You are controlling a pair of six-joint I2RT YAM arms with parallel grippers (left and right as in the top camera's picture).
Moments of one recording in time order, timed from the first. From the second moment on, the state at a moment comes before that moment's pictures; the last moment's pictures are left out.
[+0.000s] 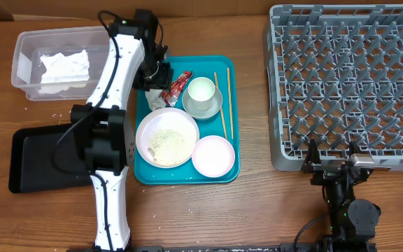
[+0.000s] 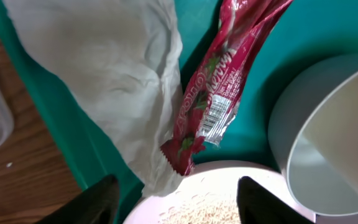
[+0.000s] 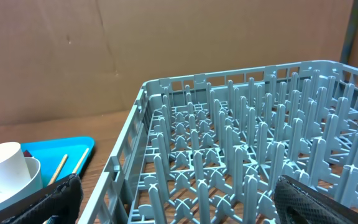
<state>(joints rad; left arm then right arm) -0.15 2.36 2.19 -1.37 0.11 0.01 -0.04 0.01 0.02 -0.03 -0.02 0.12</state>
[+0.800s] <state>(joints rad) -0.20 2.36 2.12 -1.23 0.02 0.00 -0.04 0.01 0.02 -0.04 -0.02 0.12</state>
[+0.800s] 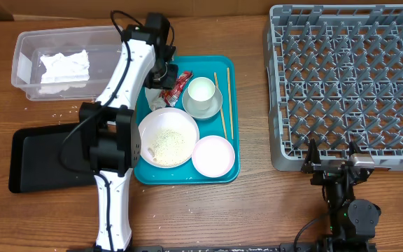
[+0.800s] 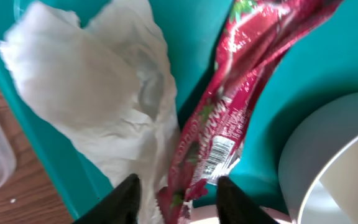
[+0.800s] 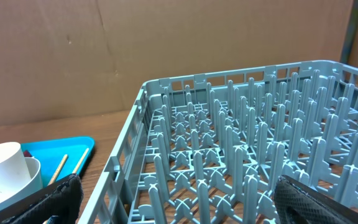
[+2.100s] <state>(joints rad) -0.20 2.37 2.27 -1.34 0.01 -0.11 -0.04 0.01 0.02 -0.04 -0.02 0.12</state>
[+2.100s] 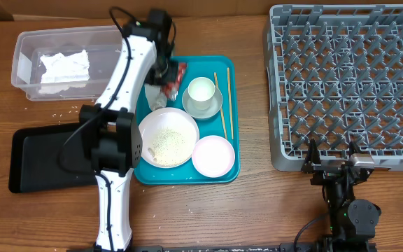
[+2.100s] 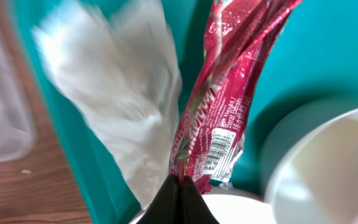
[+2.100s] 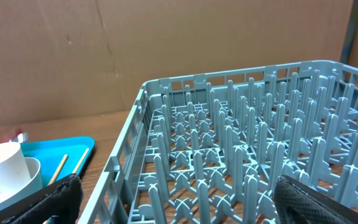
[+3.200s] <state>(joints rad) 0.13 2.36 2.64 -1.37 0.17 -0.79 -0.04 0.01 0.02 -0.03 -0.02 0.12</state>
